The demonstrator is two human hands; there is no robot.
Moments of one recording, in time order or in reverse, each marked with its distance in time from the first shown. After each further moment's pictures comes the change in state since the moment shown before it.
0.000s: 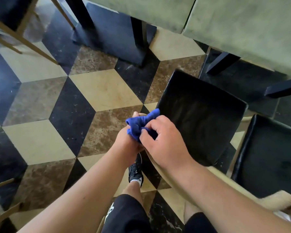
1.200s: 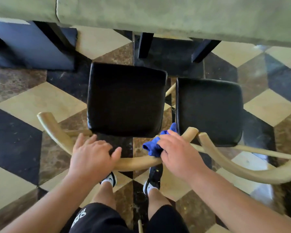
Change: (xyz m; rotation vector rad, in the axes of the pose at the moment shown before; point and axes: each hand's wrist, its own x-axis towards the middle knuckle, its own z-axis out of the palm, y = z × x) left_hand -0.063 -0.115 0.087 2.095 -0.027 0.503; right_hand -0.223 0.177 -0.137 -0.499 -0.078 0.190
